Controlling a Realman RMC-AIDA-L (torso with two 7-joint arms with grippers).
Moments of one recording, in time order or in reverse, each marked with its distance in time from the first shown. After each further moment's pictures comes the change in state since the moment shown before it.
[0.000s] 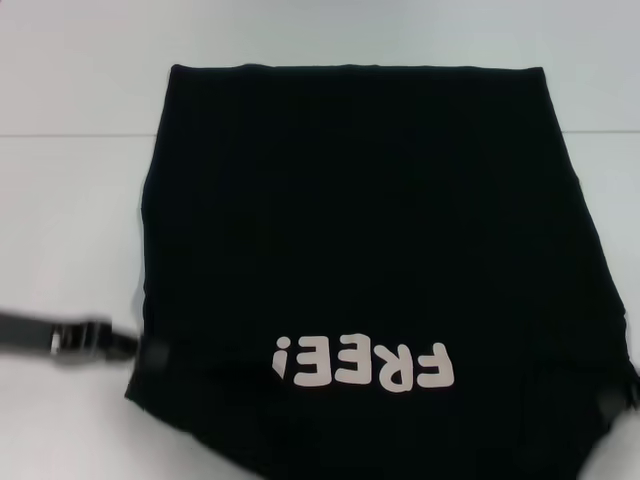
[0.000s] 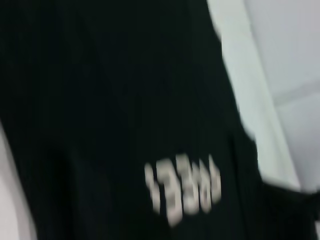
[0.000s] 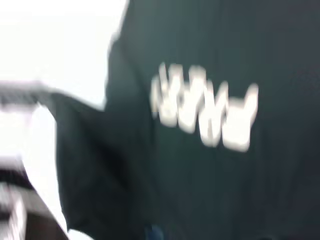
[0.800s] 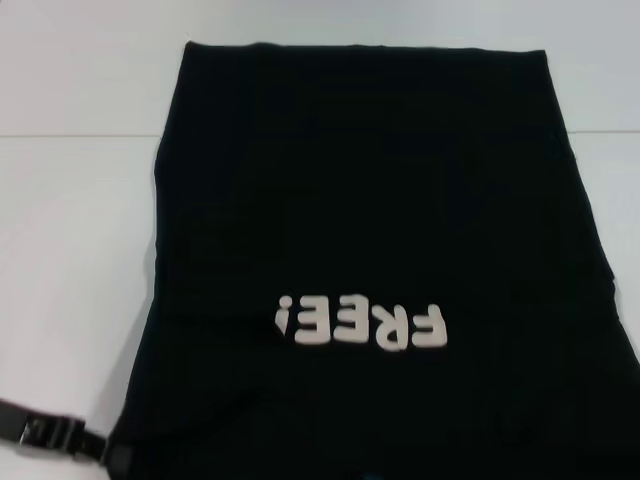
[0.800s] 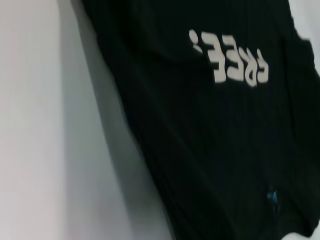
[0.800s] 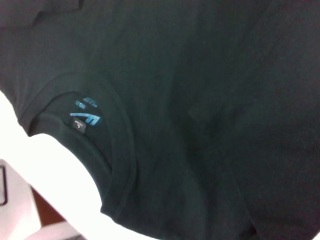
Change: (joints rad) left arm 0.075 -0.027 0.144 0.084 0.080 0.009 -0.002; right arm 0.041 0.006 -0.245 -0.090 -0.144 0.008 0.083
